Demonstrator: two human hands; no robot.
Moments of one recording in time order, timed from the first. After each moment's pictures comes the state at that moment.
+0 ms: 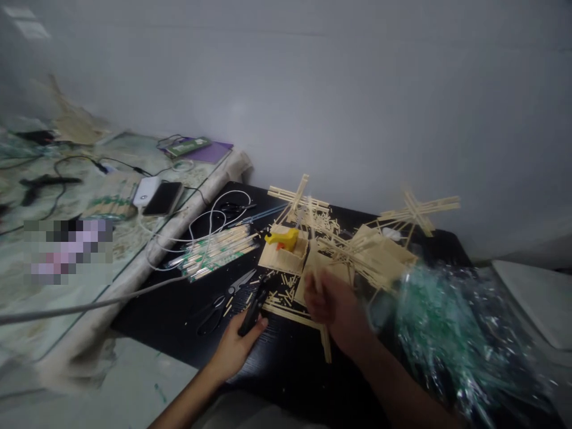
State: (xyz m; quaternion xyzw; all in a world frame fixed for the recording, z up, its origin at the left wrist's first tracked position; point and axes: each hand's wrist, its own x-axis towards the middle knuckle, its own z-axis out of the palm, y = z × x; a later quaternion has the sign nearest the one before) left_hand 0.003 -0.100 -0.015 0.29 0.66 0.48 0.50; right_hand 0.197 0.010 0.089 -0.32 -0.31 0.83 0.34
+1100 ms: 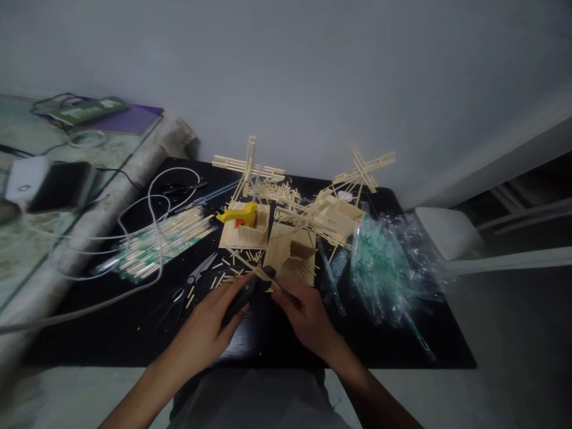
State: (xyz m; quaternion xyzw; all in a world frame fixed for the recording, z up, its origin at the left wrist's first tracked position) left_hand -0.013 -0.086 0.023 0.76 0.55 0.22 0.27; right_hand 0.224 -0.053 0.044 -0.46 -0.66 0.48 0.35
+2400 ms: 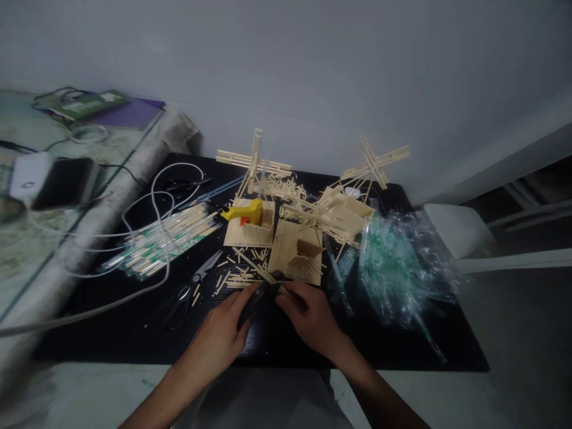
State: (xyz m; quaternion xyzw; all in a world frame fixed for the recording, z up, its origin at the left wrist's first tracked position) left_hand 0.002 -0.097 0.010 0.73 0.56 0.22 0.33; right_hand 0.225 -0.056 0.030 -0.49 -0.68 0.45 0.32
